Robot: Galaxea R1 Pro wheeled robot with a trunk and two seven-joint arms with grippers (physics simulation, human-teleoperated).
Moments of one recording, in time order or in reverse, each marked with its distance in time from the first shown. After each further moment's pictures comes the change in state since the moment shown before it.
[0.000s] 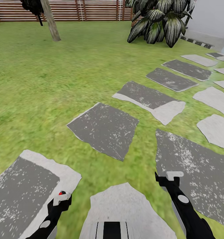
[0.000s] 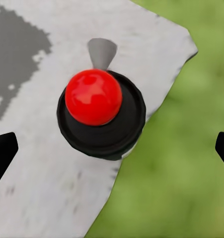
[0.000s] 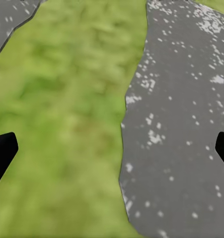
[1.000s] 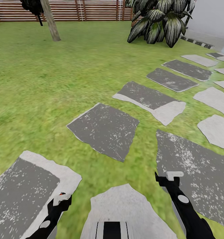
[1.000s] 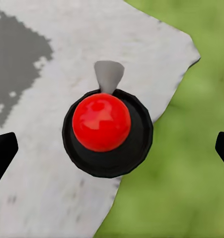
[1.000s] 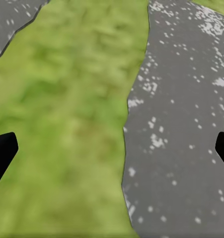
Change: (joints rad) left arm 0.000 0.001 -0.001 0.000 -0.001 -0.001 -0.002; right arm 0.000 0.000 0.000 0.000 0.000 0.000 0.000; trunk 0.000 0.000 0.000
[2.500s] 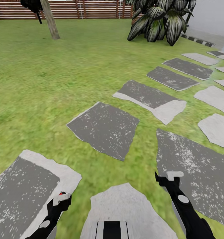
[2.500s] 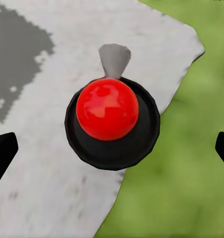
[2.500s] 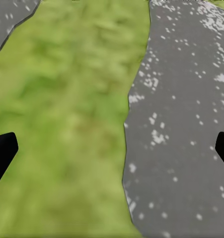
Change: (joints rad) left arm -0.001 0.002 0.001 0.000 0.000 0.001 0.001; right arm 0.000 0.000 0.000 0.000 0.000 0.000 0.000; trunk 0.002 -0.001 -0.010
